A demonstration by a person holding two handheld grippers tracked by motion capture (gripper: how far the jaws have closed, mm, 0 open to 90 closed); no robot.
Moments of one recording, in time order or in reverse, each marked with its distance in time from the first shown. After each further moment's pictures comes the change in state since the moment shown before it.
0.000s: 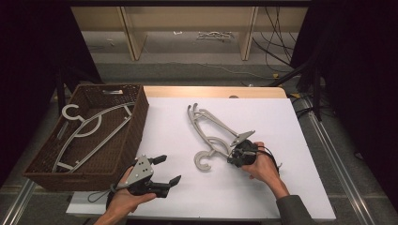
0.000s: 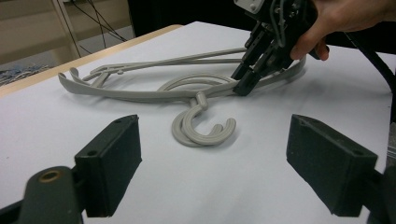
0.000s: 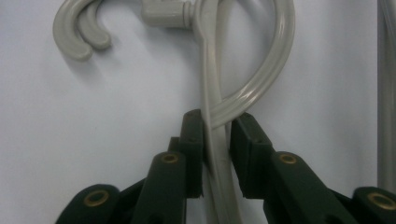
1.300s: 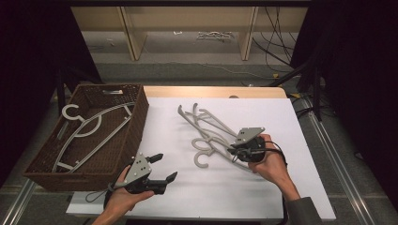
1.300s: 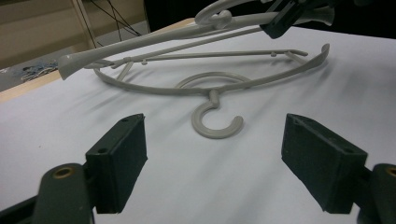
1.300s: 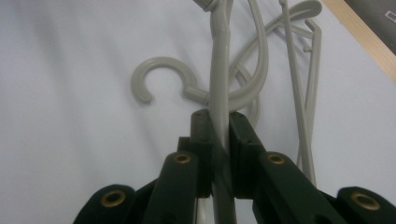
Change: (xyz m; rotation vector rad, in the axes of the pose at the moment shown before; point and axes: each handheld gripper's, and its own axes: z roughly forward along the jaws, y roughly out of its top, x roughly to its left) left arm 0.005 -0.001 -0.004 0.034 0.071 0.014; right arm 0.019 0.021 -0.064 -0.181 -0.067 -0.223
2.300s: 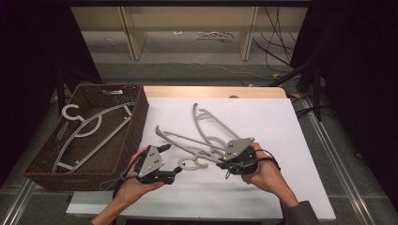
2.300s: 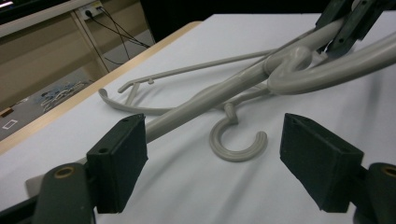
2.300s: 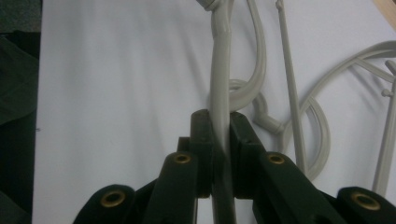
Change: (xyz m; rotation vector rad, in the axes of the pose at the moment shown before) left arm 0.004 0.018 0.032 0.008 0.020 0.170; right arm 0.037 0.016 -0.003 -0.019 0.168 -0.132
